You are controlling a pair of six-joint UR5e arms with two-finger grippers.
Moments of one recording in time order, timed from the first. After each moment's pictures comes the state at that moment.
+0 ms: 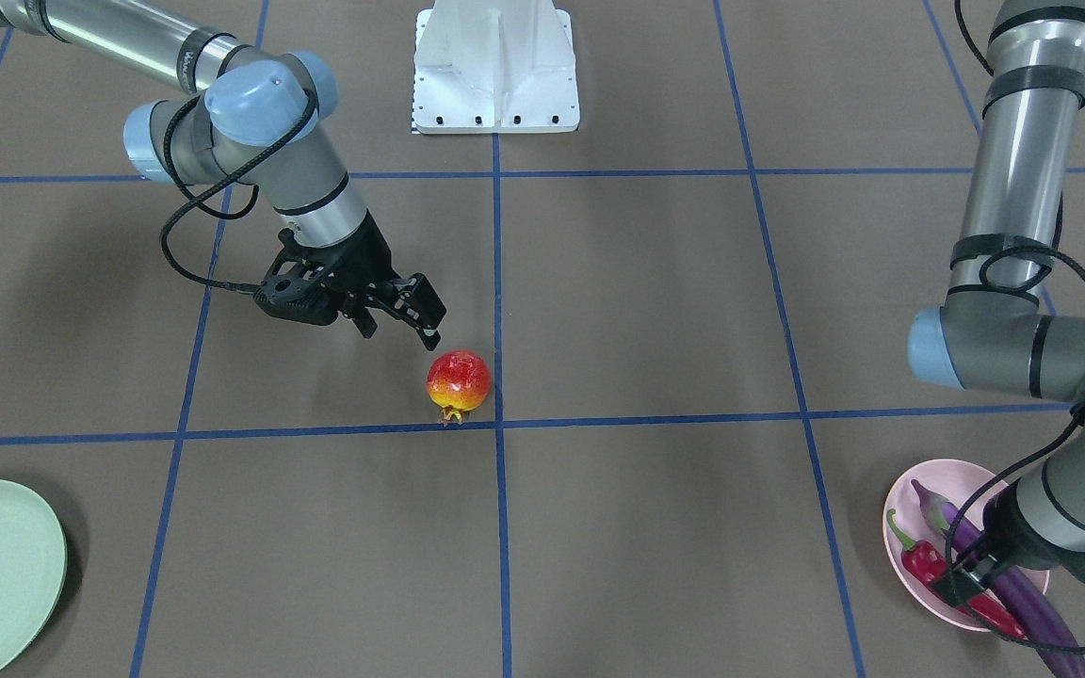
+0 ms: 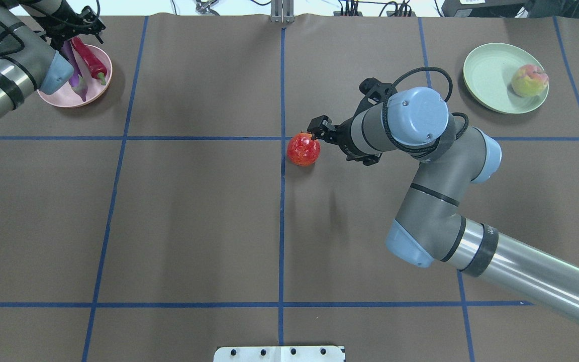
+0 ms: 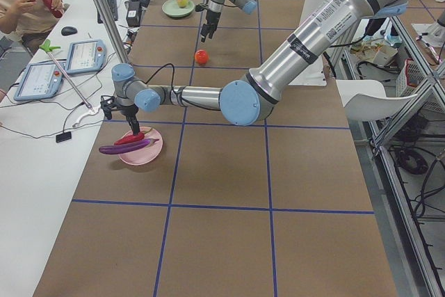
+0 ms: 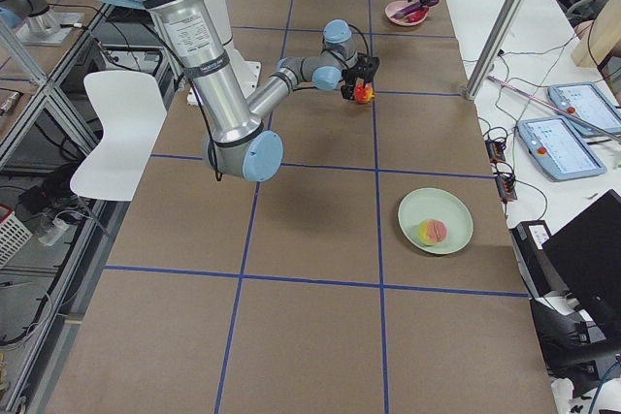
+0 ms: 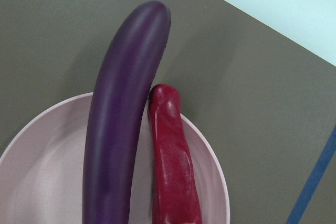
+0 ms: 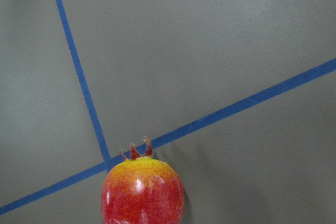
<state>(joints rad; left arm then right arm) -1.14 -2.37 -0.80 -2.08 -2.11 -1.22 0.60 -1.00 1.62 -1.13 1.75 1.71</state>
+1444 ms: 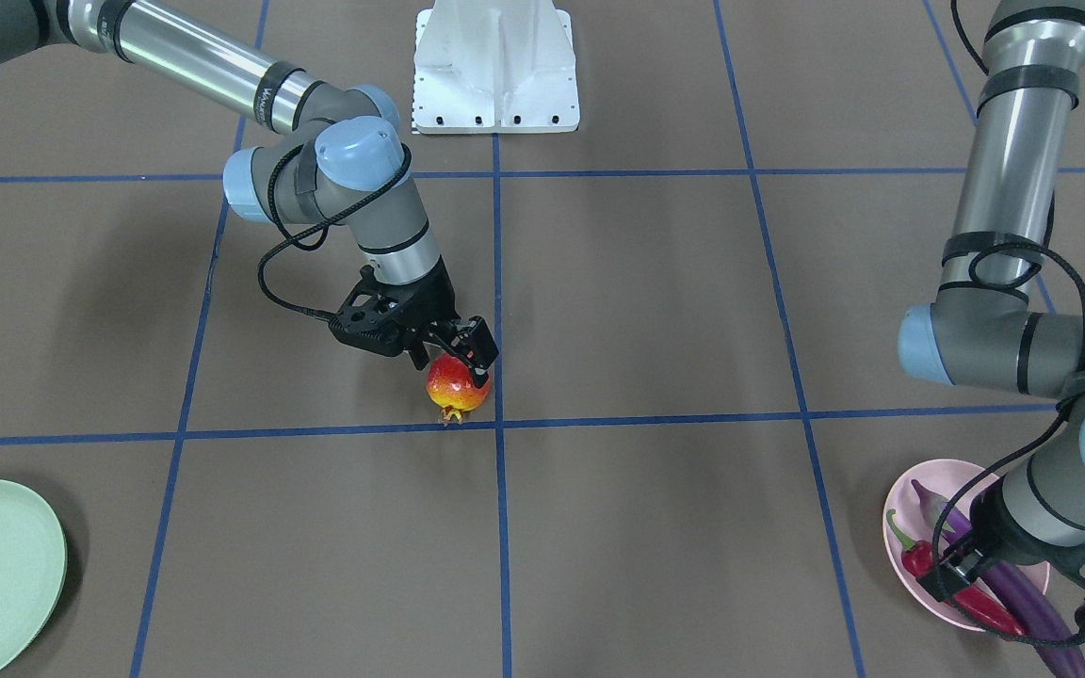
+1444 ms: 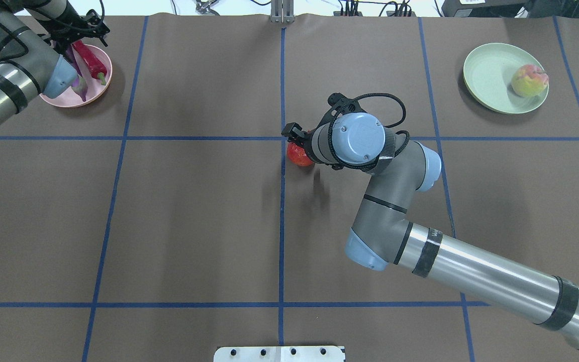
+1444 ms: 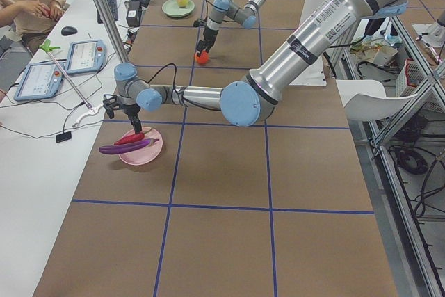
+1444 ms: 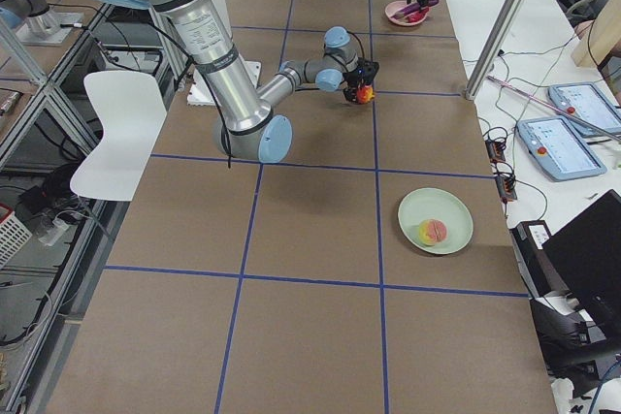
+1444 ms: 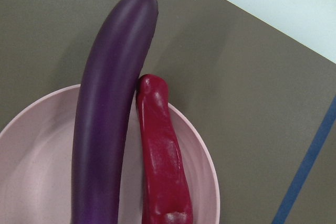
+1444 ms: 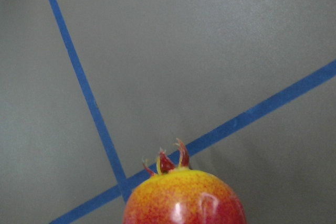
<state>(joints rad) -1.13 -2.36 -0.81 -2.08 -2.11 -1.22 0.54 -0.88 1.39 -1.04 1.64 1.77</state>
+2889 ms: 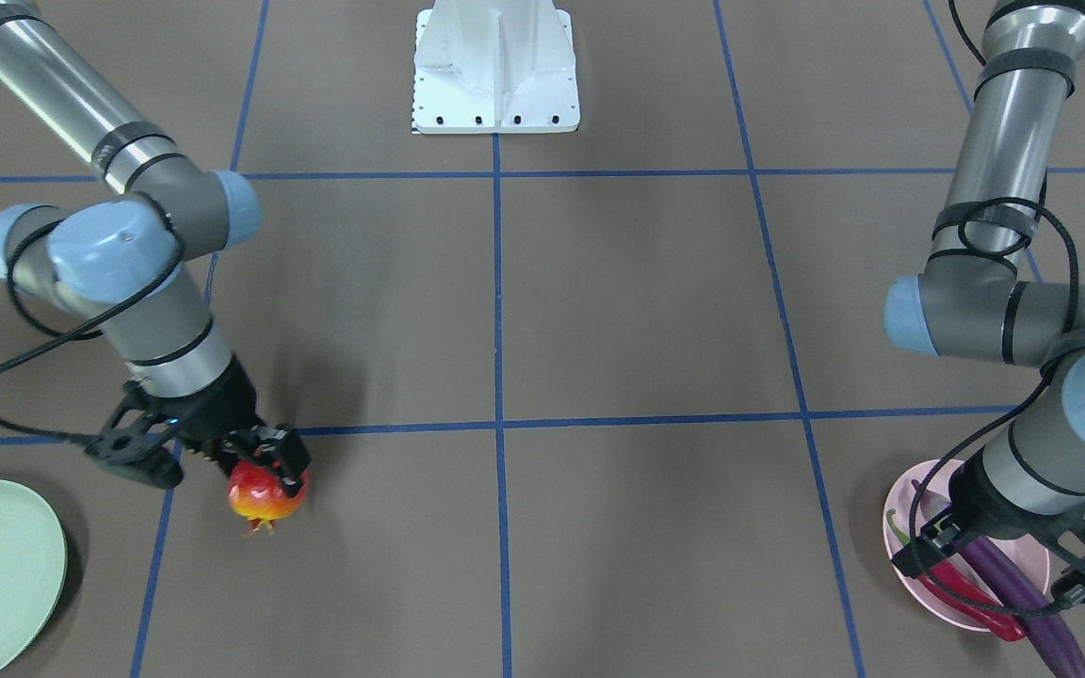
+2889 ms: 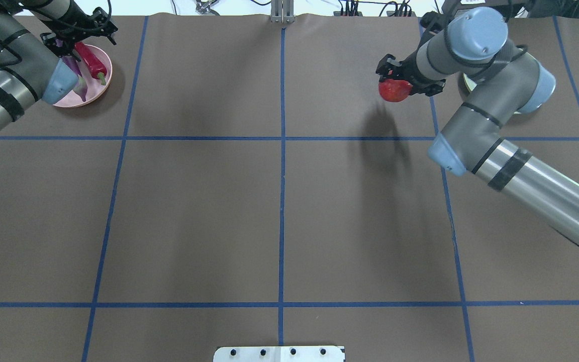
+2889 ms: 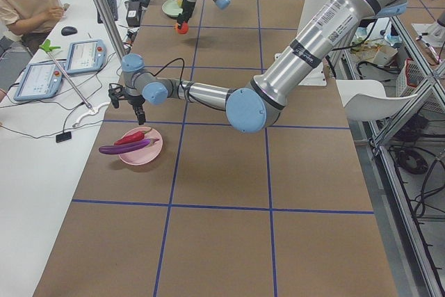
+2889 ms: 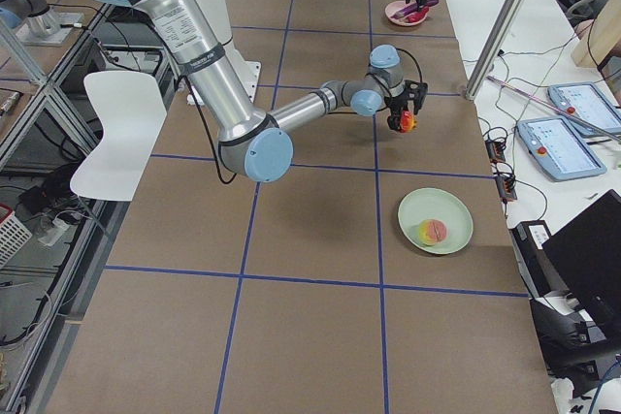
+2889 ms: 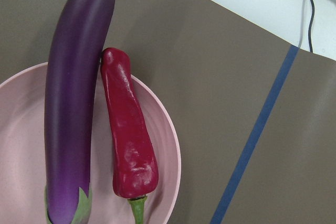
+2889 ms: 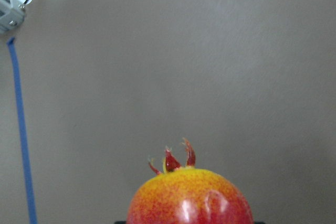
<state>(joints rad) -1.11 -2.29 -0.99 -2.06 -2.11 -1.23 0.94 -1.00 1.32 -1.04 1.92 1.31</state>
